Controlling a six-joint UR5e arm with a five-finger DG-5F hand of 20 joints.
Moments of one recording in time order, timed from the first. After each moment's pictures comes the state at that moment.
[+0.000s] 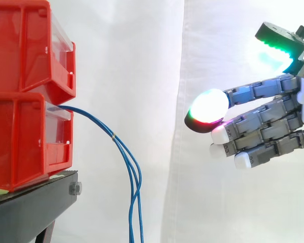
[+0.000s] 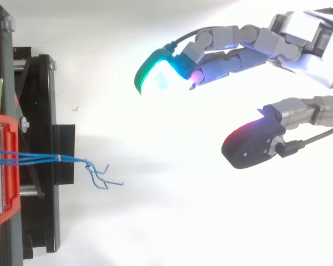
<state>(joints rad) 0.16 -1.99 -1.59 -2.63 -1.14 -0.31</state>
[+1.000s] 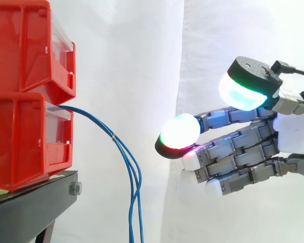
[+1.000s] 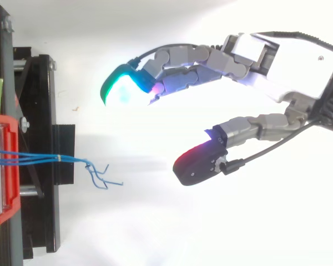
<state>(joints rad) 0.17 -2.10 -1.54 -2.53 -1.11 -0.31</state>
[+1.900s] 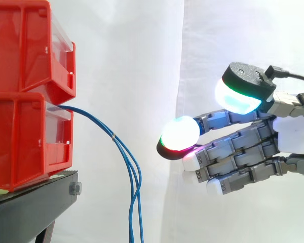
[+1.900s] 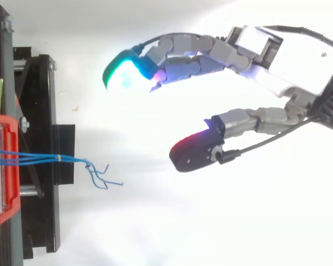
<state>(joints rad) 0.18 -2.11 -1.54 -2.53 -1.04 -0.35</state>
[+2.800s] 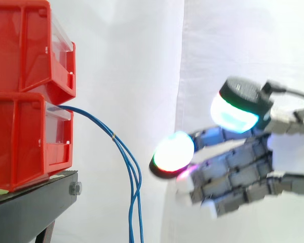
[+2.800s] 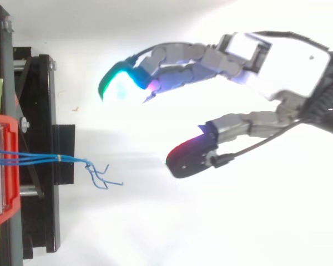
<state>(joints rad) 0.17 -2.15 -1.52 -2.52 -1.11 -0.28</state>
